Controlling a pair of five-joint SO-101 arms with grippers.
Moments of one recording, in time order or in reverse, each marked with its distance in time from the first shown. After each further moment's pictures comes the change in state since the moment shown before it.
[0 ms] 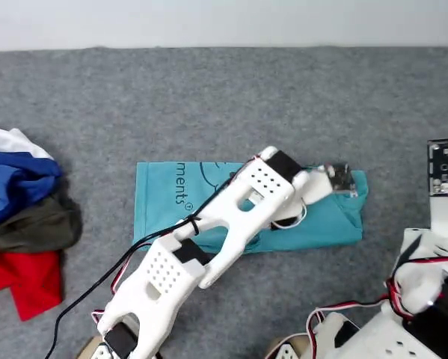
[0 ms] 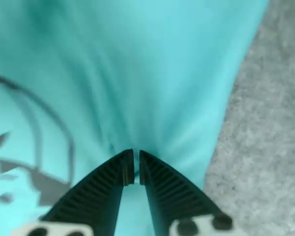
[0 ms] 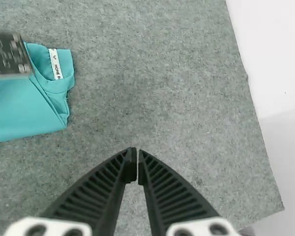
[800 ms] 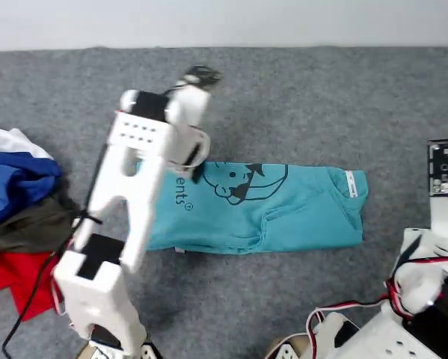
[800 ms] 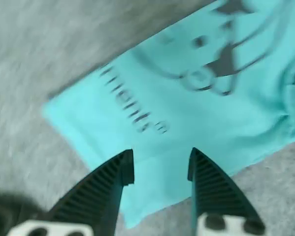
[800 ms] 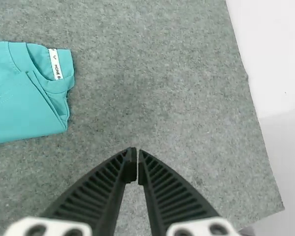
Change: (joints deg) left arm -32.3 -27.9 18.4 6.3 18.5; right arm 0.0 0.0 0.0 0.0 0.0
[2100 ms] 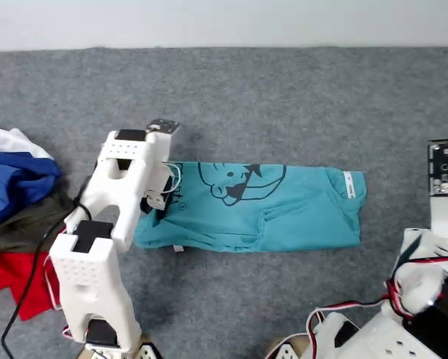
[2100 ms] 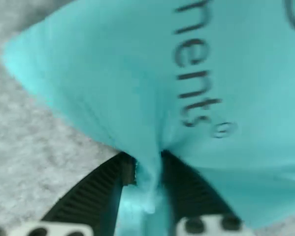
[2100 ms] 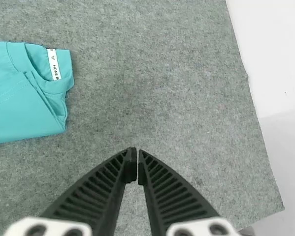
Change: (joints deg) left arm -7.0 11.6 21.7 -18.0 1.5; right arm 0.0 0.0 0.0 0.0 0.0
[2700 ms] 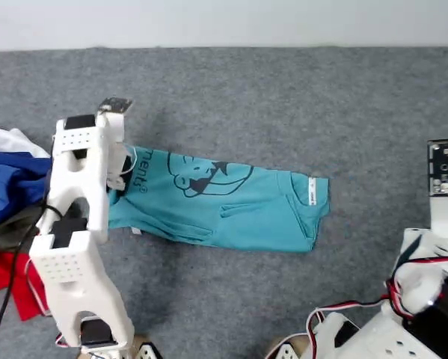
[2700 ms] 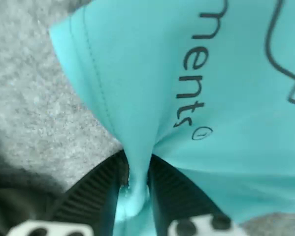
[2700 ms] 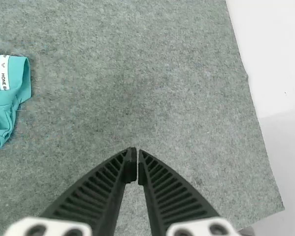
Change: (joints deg) left arm -12.4 0.8 -12.1 4.3 -5.8; right arm 0.0 0.0 0.0 0.0 0.0
